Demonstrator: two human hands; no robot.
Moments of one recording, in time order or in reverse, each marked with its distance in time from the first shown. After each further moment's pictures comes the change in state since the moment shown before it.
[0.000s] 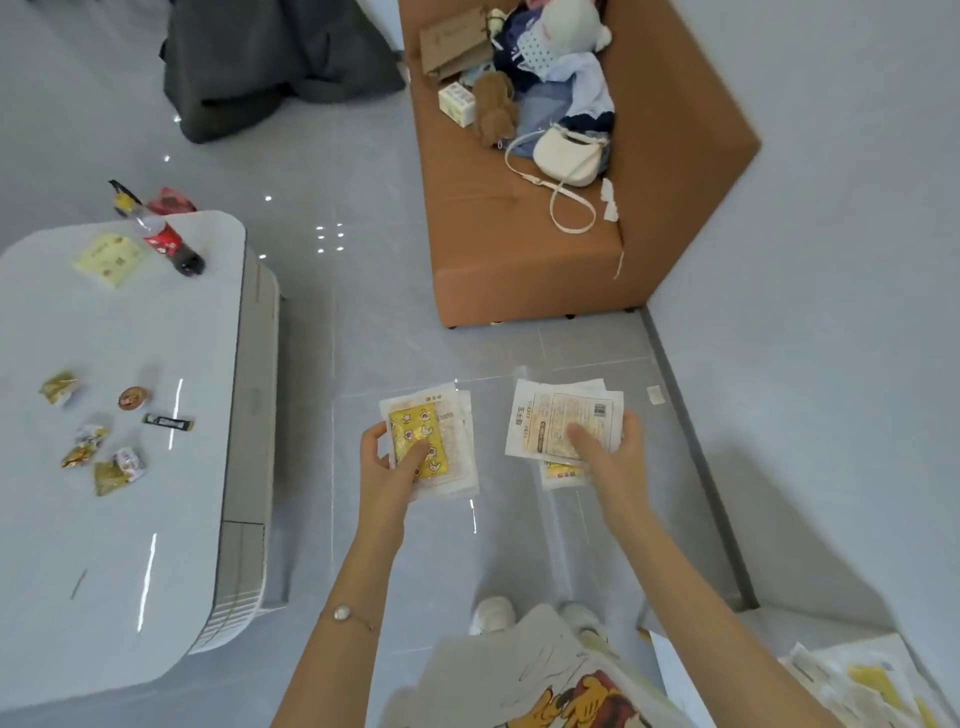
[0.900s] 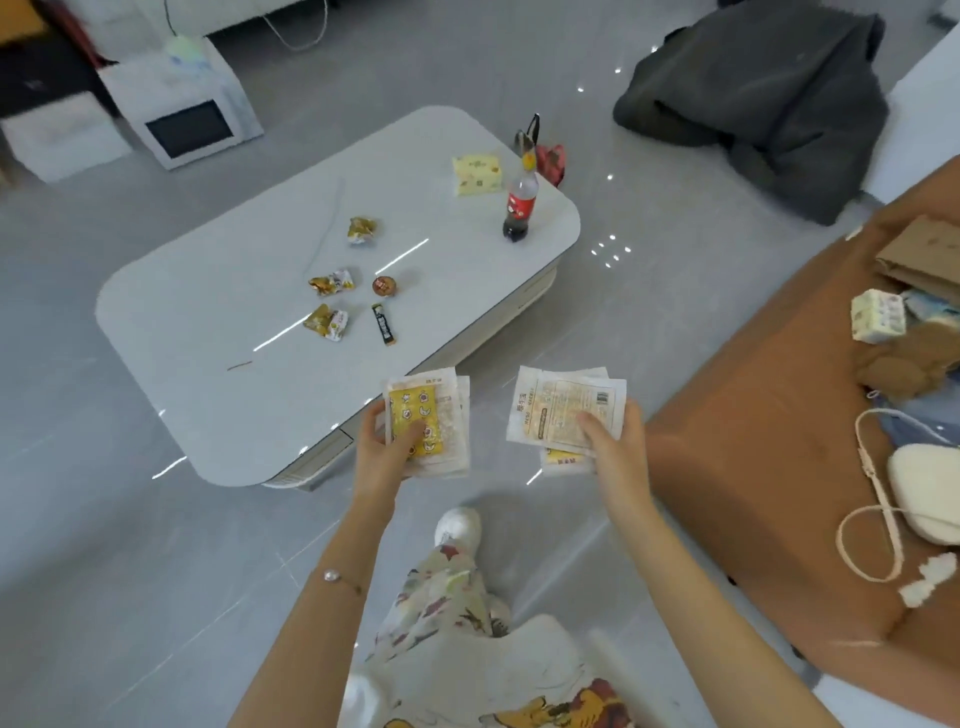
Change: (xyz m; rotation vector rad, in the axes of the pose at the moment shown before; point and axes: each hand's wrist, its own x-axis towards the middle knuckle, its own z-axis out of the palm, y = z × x) left_hand 0.162 0.070 -0.159 -0.533 0.793 -0.038; right_hand 0.162 -0.103 0.391 -0.404 -0.879 -0.104
